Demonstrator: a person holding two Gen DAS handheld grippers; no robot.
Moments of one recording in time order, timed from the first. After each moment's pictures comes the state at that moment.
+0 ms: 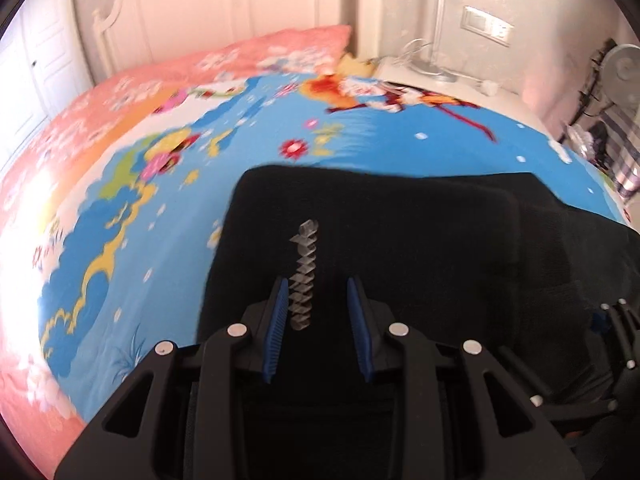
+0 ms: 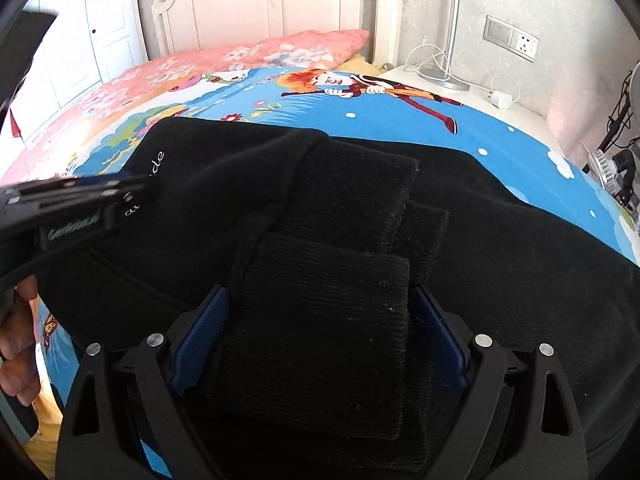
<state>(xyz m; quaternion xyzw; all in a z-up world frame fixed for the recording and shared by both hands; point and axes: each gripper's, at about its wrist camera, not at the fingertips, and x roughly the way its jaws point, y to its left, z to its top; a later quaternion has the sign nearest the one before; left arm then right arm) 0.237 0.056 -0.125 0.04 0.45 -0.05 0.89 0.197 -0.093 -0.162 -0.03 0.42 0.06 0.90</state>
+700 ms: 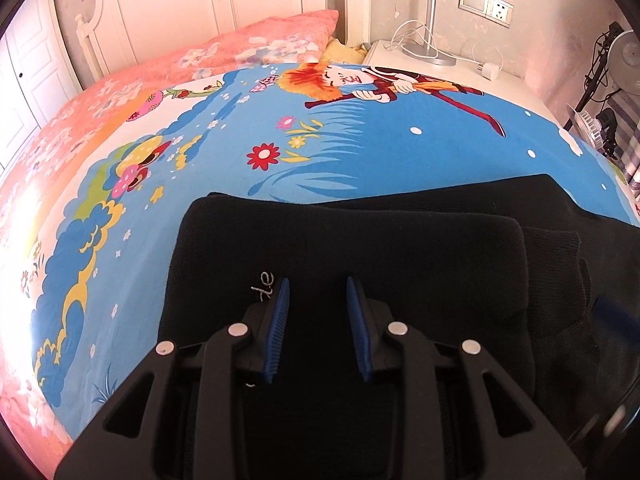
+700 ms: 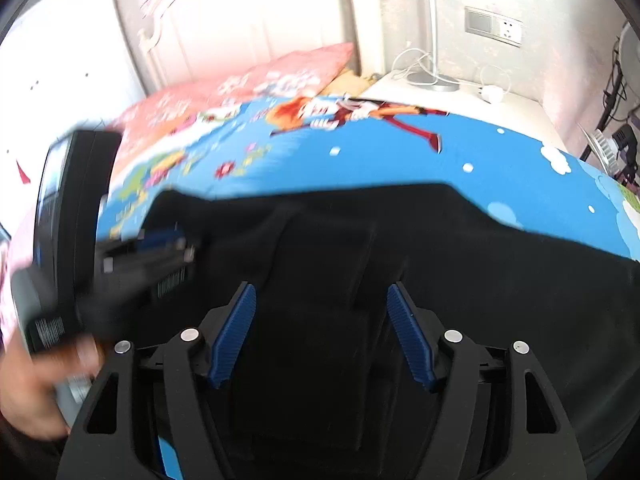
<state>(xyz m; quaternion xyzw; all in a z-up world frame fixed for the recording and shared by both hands) 0.278 0.030 -0.141 0.06 0.47 -0.05 0.88 0.215 -0.126 -0.117 0.05 0.41 0.07 0.91</state>
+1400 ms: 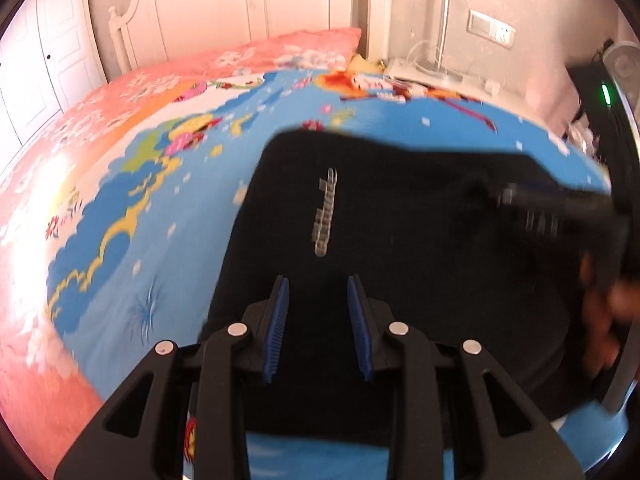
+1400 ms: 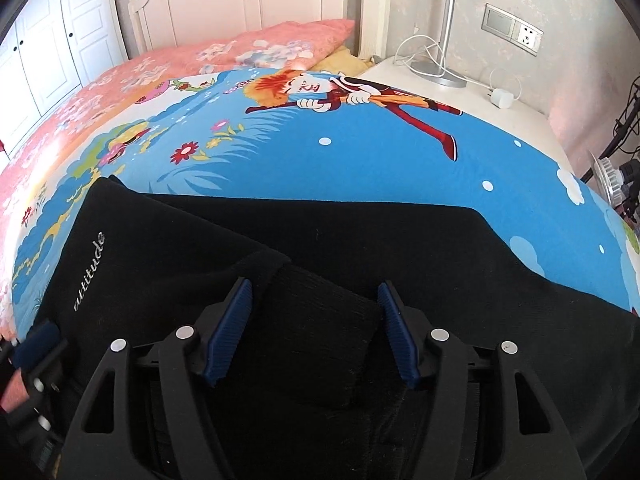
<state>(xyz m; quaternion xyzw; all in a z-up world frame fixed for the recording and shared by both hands) 0.186 0.070 -0.137 0.04 0.44 -0.03 0.90 0.277 -0.106 -0.149 -0.02 0.45 0.04 0.89</state>
